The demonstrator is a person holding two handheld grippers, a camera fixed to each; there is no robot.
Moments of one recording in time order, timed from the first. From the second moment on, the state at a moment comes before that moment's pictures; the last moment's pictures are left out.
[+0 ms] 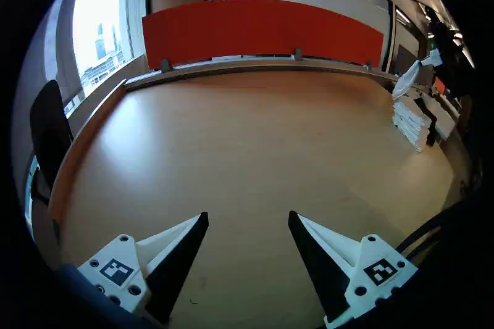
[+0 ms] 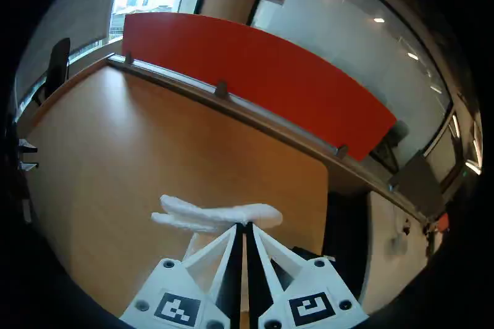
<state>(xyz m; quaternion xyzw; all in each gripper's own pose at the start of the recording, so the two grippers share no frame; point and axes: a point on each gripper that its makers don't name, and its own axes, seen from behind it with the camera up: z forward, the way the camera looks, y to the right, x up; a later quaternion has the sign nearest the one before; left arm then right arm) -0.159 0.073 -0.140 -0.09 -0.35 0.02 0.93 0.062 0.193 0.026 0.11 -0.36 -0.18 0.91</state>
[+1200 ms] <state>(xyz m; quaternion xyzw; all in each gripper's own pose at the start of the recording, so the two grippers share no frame) -0.158 0.073 -0.151 -0.10 -0.35 0.04 0.93 -0.059 0.269 -0.073 0.04 -0.48 -0.11 0.87</state>
